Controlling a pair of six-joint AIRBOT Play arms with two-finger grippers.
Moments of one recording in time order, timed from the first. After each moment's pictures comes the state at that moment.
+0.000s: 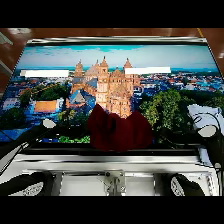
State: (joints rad) left arm -0.27 -1.26 0.52 0.52 -0.73 -1.33; right arm -0.28 -0.86 0.45 -1.00 1.15 1.46
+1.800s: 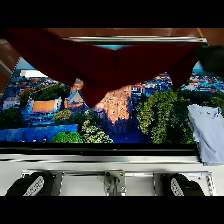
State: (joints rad) left arm 0.19 -0.88 1.46 0.52 -0.74 -1.22; right arm -0.21 -0.77 1.30 -0.71 0.91 1.17
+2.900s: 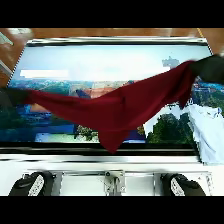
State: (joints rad) left arm 0.26 -0.63 1.05 0.82 -1.29 -1.31; right arm -0.15 -0.89 1.38 -0.93 1.23 1.38
